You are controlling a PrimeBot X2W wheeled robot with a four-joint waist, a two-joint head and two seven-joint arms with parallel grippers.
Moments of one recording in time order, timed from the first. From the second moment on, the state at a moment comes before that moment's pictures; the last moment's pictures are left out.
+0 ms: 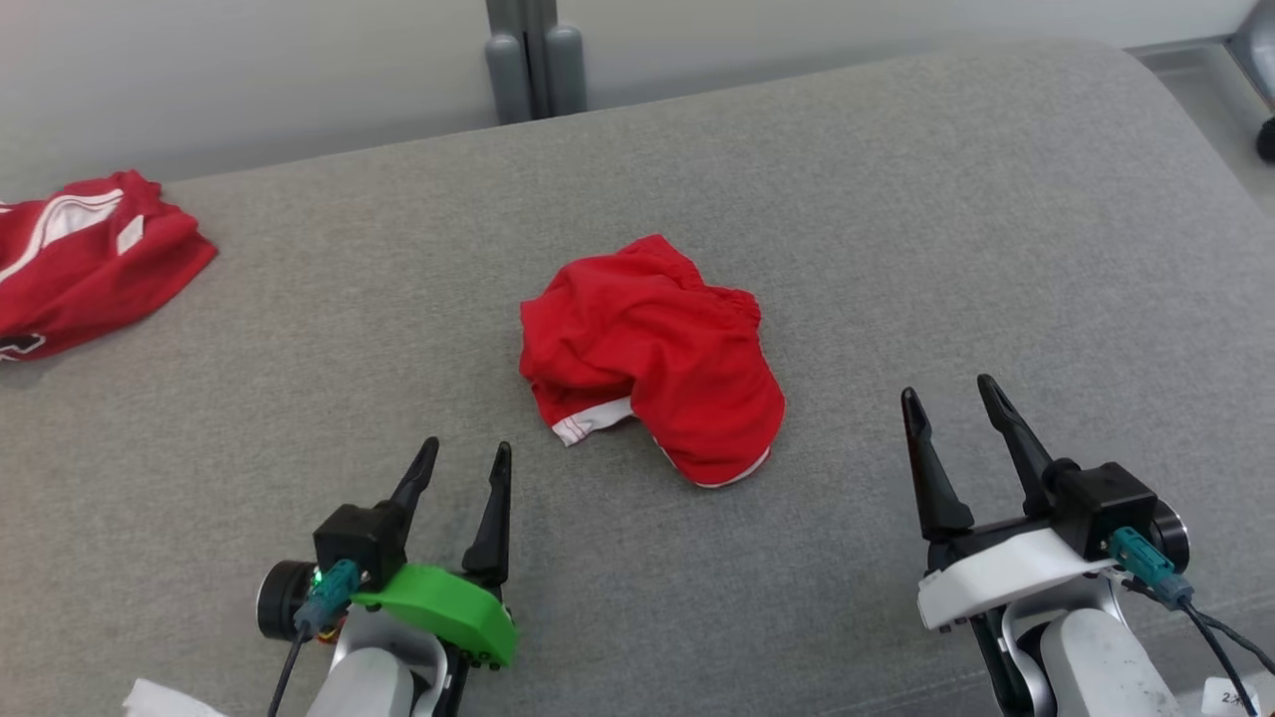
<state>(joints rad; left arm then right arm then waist) -0.20 0.05 -0.26 0.44 -0.29 -0.09 -0.26 -0.11 -0.05 0.07 0.20 0.12 0.13 -0.26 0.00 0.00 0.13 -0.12</state>
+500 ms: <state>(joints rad) -0.38 0.05 -0.34 0.71 -0.36 -0.10 -0.26 -0.14 -0.05 0.06 0.18 0.15 0.13 -0.26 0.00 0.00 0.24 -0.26</state>
